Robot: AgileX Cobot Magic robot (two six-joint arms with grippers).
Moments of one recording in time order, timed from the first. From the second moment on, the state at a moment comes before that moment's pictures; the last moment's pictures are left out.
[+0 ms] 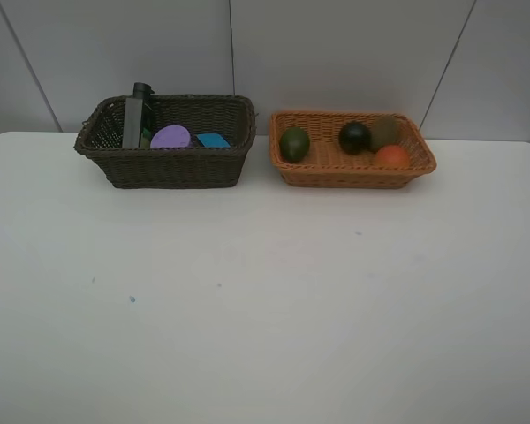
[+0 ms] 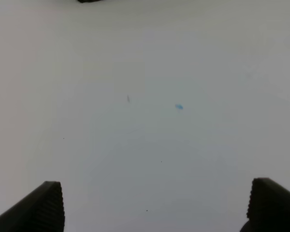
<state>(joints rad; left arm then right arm) -0.41 0.06 -0.55 0.07 1.20 -0.12 -0.09 0.00 -0.52 0.02 1.06 -0.08</state>
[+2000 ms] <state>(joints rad) -0.01 -0.01 -0.50 0.00 1.06 -0.02 -0.09 0.00 -0.52 0.02 1.06 -0.08</state>
